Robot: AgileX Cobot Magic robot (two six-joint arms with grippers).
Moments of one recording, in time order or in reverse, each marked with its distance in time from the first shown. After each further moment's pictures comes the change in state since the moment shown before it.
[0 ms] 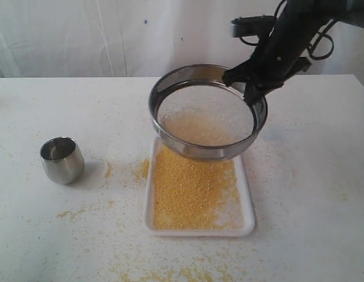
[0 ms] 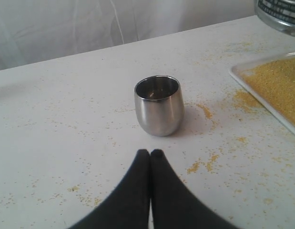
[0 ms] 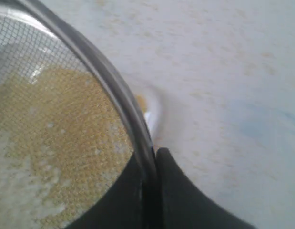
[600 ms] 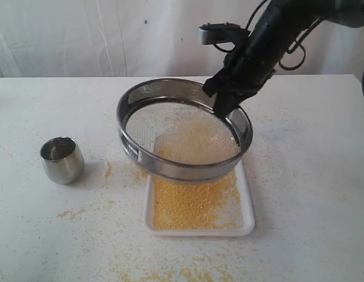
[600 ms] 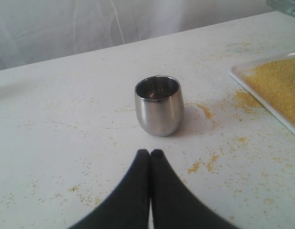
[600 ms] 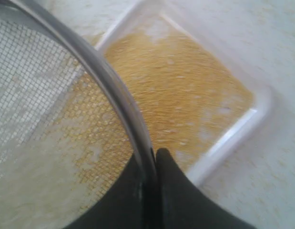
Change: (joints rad) left arm 0.000 0.000 0.000 0.000 0.000 0.000; right arm 0.037 -0.009 0.000 0.159 0.112 -0.191
